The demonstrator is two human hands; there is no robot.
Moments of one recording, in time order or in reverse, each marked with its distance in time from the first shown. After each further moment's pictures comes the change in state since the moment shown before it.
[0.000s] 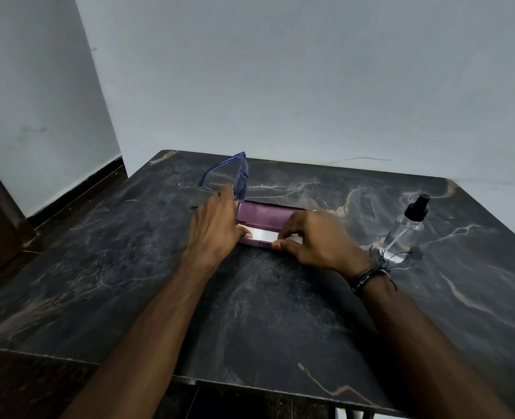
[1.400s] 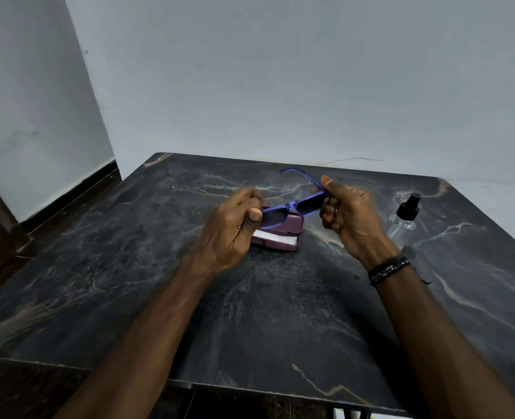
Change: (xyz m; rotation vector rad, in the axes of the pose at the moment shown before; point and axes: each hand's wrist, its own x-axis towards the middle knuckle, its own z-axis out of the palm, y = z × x) left_hand -0.006 0.009 0.009 -0.581 0.225 0.654; right_hand -0.007 0.015 -0.038 1.394 0.420 0.519
